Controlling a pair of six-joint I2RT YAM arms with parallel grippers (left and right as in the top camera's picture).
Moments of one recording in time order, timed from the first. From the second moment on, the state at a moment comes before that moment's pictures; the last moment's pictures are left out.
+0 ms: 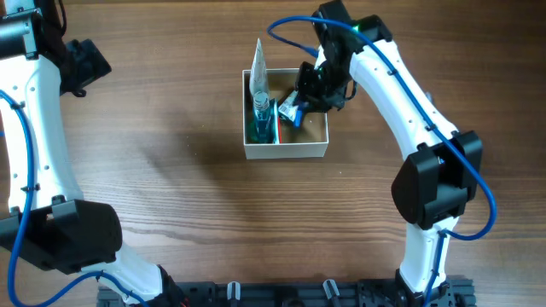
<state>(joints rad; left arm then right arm) 0.25 1.84 2.00 -1.36 -0.23 -0.36 0.36 2.11 1.95 -1.27 -0.34 0.66</state>
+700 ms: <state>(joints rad) 0.25 1.84 2.00 -1.36 -0.23 -0.36 -0.13 2.02 1.95 -1.33 -0.23 0.18</state>
